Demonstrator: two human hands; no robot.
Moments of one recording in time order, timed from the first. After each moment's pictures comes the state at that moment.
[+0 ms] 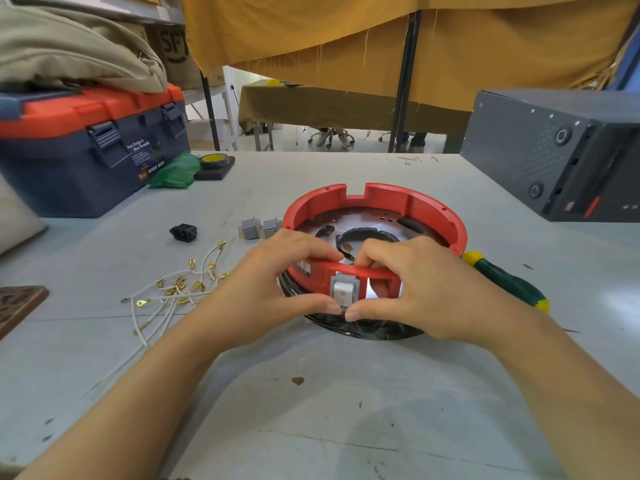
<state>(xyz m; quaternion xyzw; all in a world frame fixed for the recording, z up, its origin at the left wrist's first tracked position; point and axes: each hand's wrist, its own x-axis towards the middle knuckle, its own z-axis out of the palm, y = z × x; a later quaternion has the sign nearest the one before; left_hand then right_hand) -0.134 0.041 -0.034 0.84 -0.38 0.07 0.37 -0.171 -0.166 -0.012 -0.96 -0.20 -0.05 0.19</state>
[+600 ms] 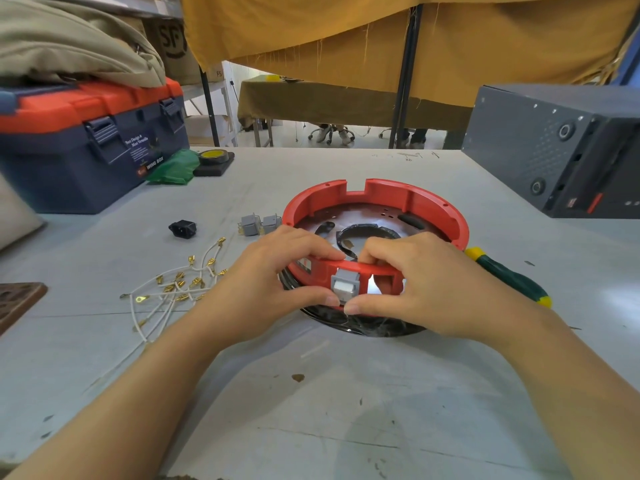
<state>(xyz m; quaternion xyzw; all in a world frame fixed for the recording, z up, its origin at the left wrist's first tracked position) -0.133 0.039 -0.035 0.84 -0.38 0.11 0.36 -0.173 -0.166 -0.010 -0.96 -0.20 -0.06 0.18</state>
